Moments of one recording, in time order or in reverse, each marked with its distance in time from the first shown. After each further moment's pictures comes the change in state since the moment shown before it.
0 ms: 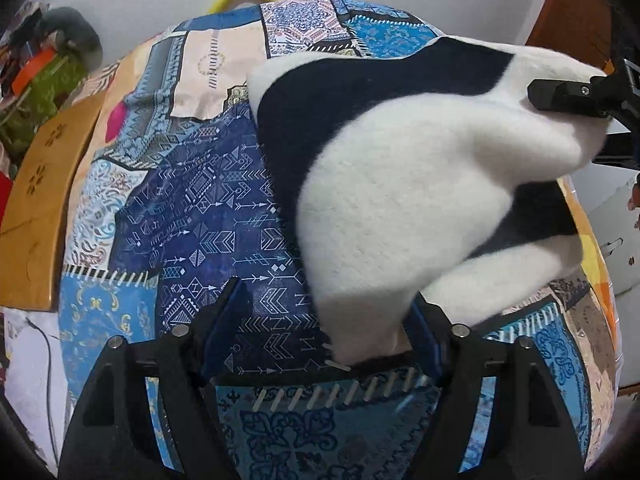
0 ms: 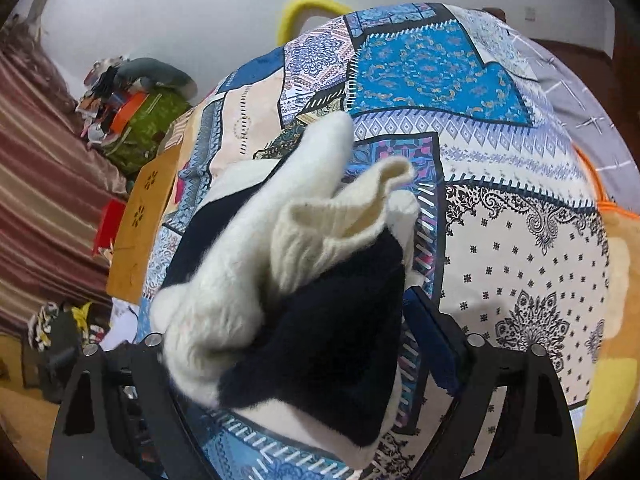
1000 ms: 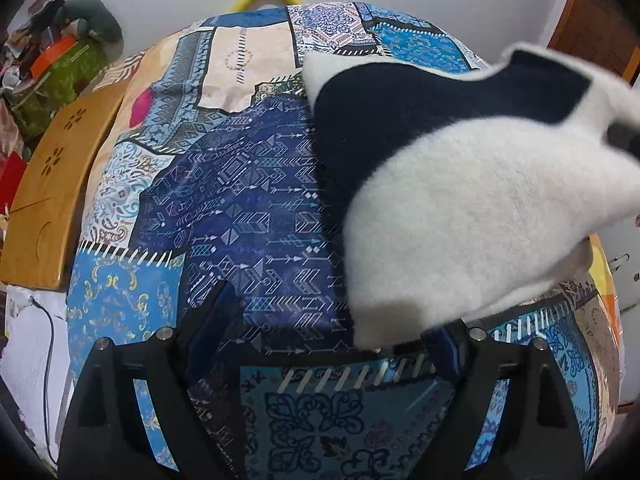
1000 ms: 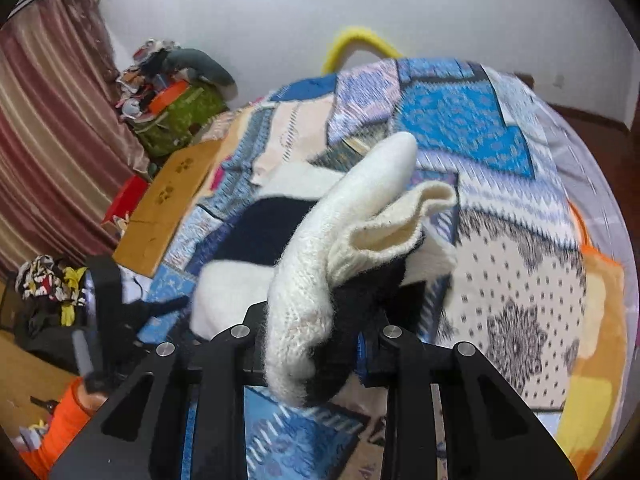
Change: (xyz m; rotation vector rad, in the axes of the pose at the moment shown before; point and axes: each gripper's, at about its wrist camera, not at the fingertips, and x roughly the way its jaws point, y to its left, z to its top) left arm -0.010 0.016 -0.016 -0.055 -0.017 0.038; right arm -0.041 0.034 -0.038 -0.199 -0.093 -0.012
